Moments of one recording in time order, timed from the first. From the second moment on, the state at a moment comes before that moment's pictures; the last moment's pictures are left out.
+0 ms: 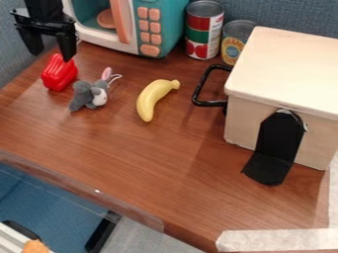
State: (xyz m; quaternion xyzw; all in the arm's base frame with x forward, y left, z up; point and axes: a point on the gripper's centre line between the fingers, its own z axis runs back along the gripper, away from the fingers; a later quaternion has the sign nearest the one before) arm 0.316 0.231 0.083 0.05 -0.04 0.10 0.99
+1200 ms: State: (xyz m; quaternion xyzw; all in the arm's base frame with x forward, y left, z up) arm 0.343 0.068 0.039 0.03 0.02 0.03 1.00
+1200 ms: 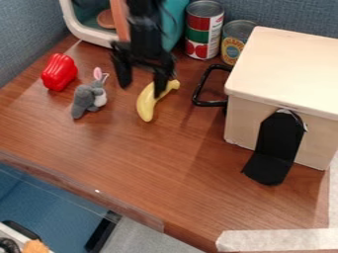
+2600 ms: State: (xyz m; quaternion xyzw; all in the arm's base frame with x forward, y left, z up) arm 0.269 -0.001 0.051 0.04 -0.04 -0.07 1.00
